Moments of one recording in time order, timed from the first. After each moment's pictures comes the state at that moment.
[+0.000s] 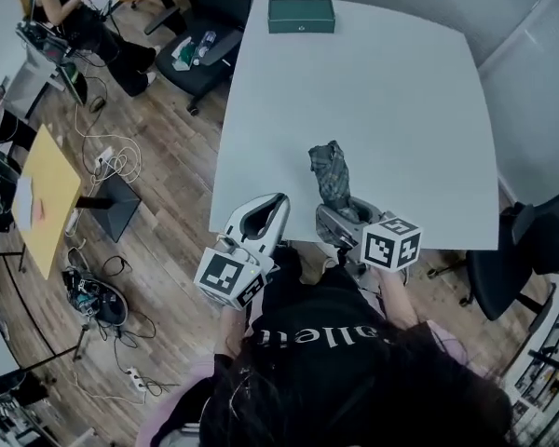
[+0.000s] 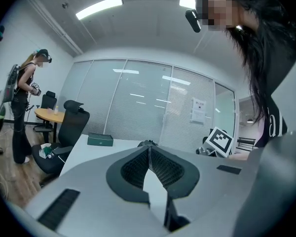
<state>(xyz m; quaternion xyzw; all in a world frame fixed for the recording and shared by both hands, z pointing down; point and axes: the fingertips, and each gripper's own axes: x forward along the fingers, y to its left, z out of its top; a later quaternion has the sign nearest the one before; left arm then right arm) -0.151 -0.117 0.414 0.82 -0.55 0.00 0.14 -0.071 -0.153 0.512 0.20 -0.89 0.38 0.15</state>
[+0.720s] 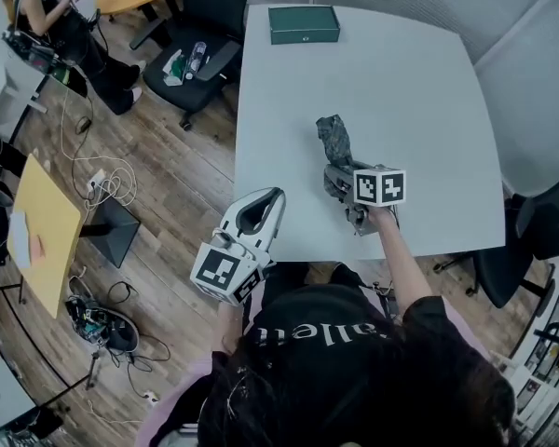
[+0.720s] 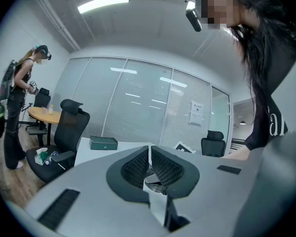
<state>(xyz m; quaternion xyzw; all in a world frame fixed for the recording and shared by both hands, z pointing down) -0.252 -0.165 0.410 0.84 -0.52 -0.01 0.14 -0.147 -0.294 0.595 0.31 -0.84 0.36 0.24</state>
